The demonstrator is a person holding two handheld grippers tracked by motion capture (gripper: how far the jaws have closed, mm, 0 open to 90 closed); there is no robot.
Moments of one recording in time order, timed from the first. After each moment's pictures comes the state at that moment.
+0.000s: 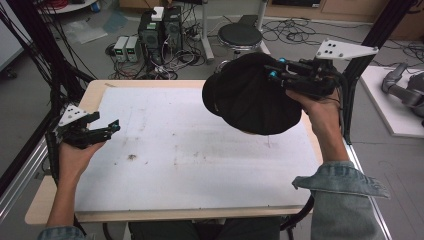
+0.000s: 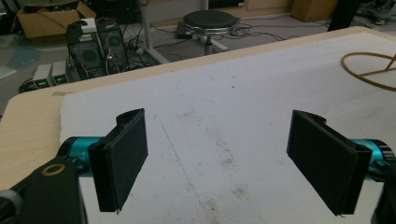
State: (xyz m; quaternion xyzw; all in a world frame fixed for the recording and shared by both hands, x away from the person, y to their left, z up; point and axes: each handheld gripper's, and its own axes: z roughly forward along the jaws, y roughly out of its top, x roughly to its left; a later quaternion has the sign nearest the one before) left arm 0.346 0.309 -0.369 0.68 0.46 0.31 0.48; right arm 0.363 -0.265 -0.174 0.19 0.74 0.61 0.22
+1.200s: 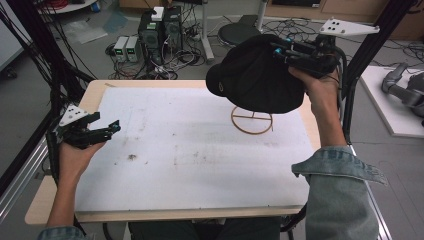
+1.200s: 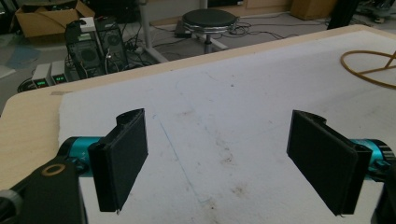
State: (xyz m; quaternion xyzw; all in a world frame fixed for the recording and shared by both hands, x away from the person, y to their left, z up) left arm 0.346 0.309 -0.369 0.68 0.45 0.31 0.48; right arm 0.407 -0.275 -0.161 0.22 0.71 0.62 0.24
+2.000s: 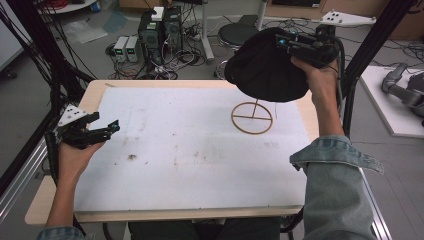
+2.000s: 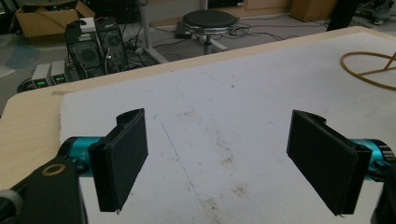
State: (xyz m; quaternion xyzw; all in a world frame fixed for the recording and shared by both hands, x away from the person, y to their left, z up) left arm 0.346 0.311 -0.370 0.68 0.46 0.31 0.48; right arm 0.440 -0.288 -0.163 0.27 0.71 0.60 0.26
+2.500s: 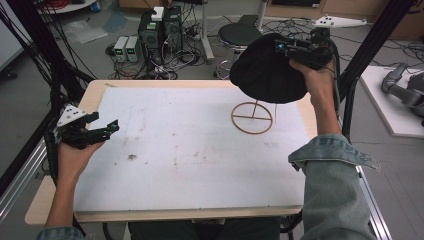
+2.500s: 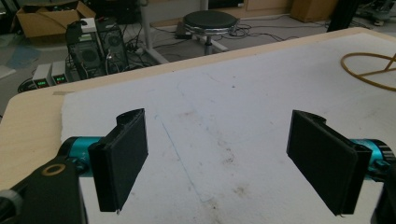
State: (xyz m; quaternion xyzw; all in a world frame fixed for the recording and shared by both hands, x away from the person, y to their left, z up) left arm 0.345 0.312 -0.369 0.68 0.46 0.31 0.49; right arm 0.454 -0.289 -0.176 0.31 0.72 0.56 0.26
